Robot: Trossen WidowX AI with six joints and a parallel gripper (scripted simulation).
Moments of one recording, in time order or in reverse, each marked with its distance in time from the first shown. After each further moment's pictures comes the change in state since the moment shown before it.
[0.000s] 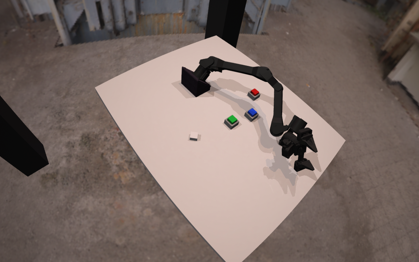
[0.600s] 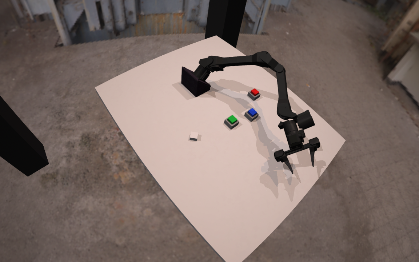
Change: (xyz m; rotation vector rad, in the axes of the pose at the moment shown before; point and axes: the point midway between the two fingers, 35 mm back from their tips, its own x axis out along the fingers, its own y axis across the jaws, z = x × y) arm -0.005 -0.014 0.040 -1.056 0.146 -0.619
